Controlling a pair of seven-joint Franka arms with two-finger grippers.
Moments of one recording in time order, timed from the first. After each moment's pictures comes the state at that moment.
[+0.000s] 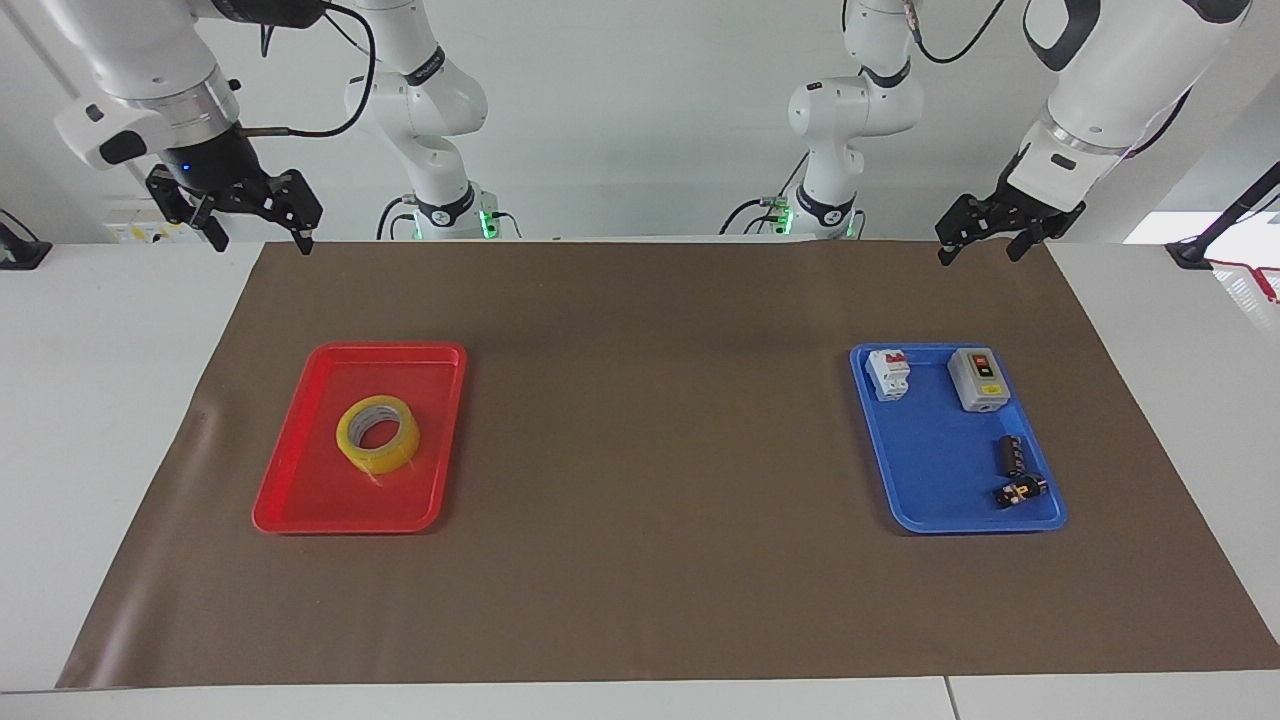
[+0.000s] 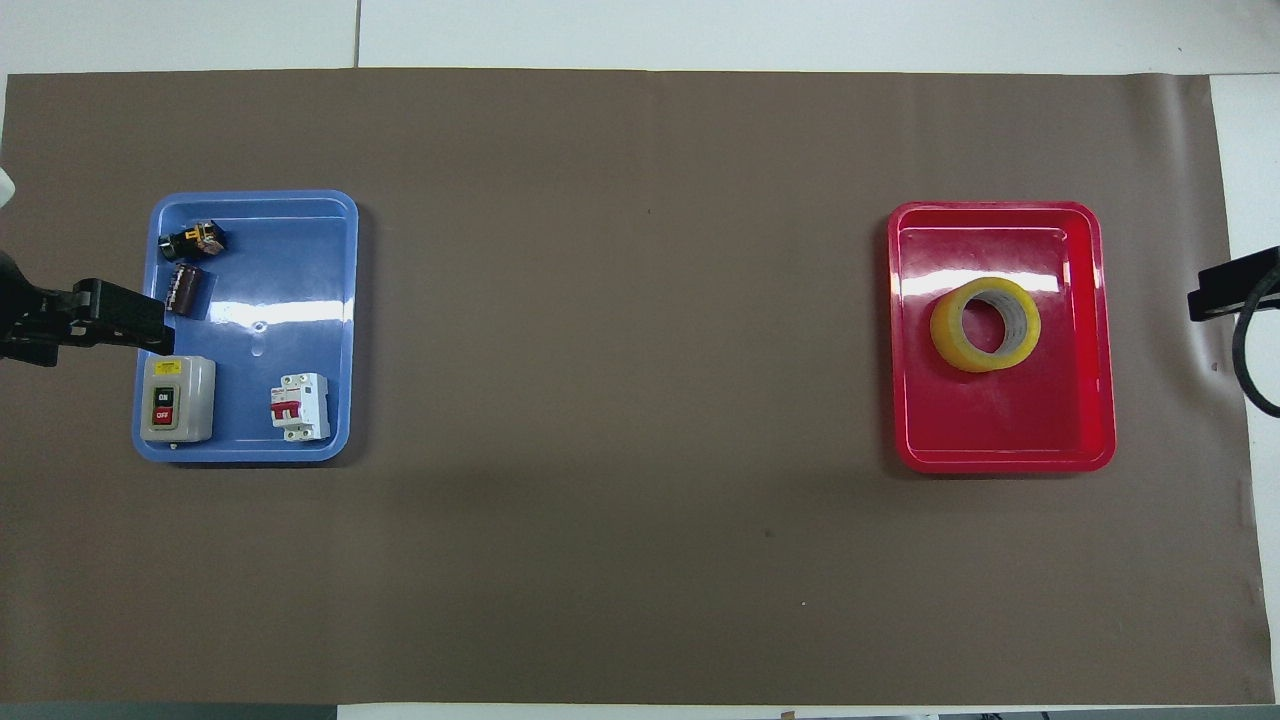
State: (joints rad) left arm 0.02 -0.06 -0.10 -1.62 -0.03 1.48 -0.08; right arm -0.02 -0.03 -0.02 -1.51 -0.06 1.46 -0.02
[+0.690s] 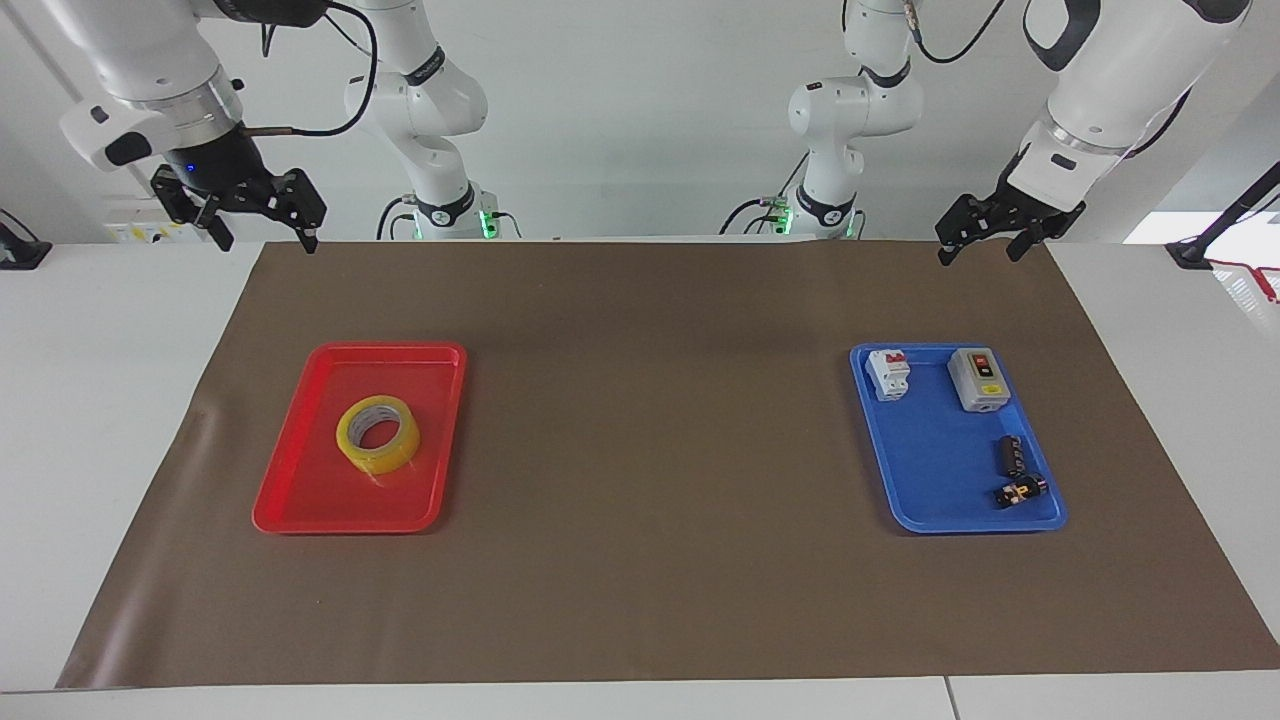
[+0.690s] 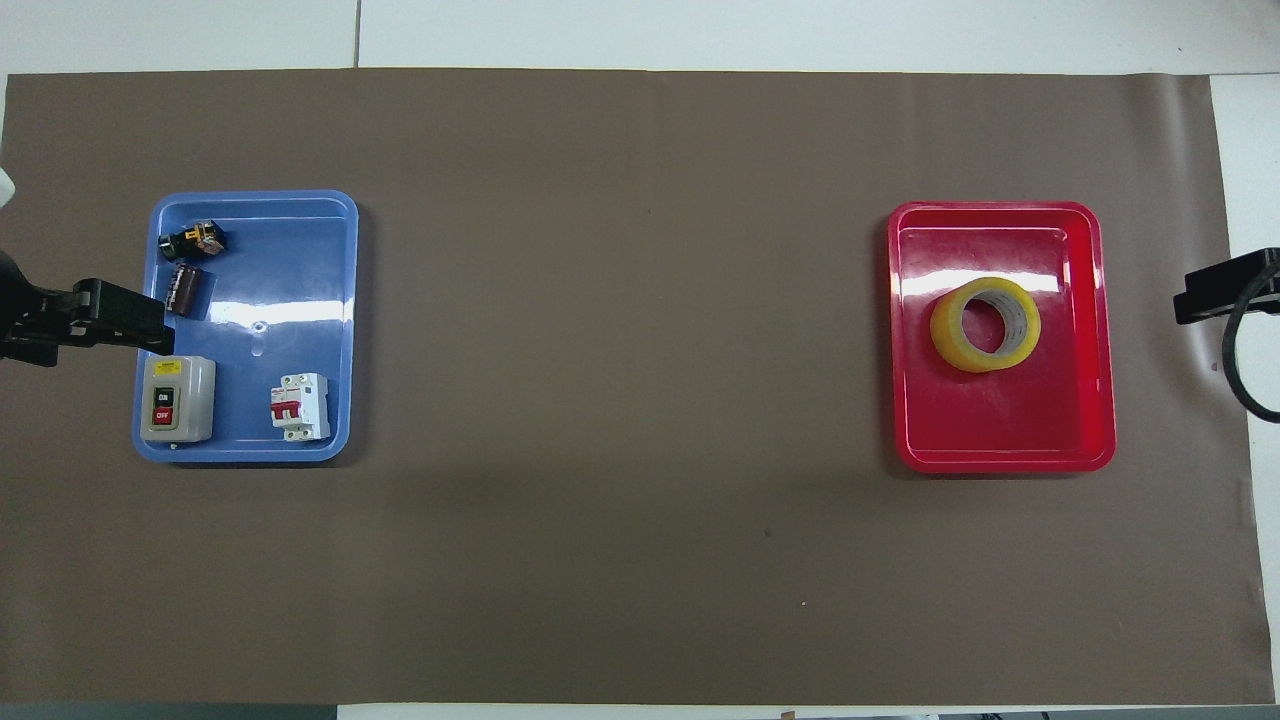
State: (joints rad) left arm 0.02 -0.06 -0.10 -1.62 -0.03 1.48 -0.08; right arm -0.02 -0.03 -0.01 -1.51 -0.02 1.45 -0.02
